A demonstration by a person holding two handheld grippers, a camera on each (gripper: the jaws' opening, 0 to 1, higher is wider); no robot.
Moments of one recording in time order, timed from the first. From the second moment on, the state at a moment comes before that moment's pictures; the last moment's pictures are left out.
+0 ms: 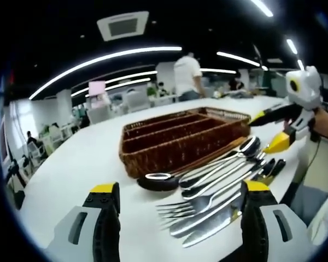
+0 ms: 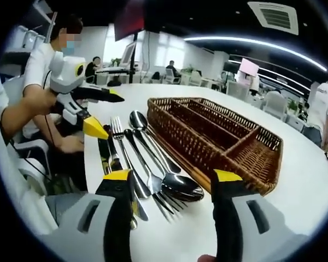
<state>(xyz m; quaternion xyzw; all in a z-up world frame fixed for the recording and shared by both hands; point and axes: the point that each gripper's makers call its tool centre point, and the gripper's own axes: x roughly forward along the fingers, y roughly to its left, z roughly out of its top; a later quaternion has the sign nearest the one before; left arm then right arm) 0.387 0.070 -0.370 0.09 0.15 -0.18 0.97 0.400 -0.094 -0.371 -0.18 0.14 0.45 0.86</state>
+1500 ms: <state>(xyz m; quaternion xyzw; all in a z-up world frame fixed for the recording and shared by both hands) 0.389 0.071 -0.365 0.07 0.15 -0.18 0.97 0.411 -0.072 -0.377 -0.21 0.15 0.48 0.84</state>
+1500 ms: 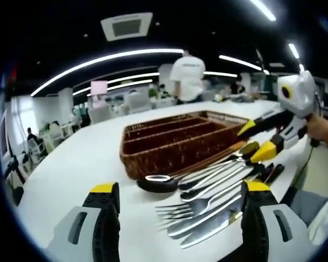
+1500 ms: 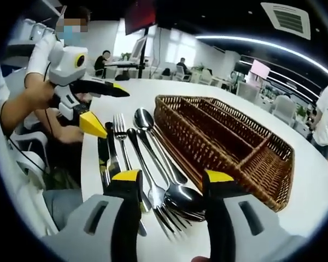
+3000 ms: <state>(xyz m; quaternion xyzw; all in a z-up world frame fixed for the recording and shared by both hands) 0.387 0.070 -0.362 0.07 0.15 -0.18 0.97 0.409 -0.060 -0.377 -0.23 0.15 0.50 0.82</state>
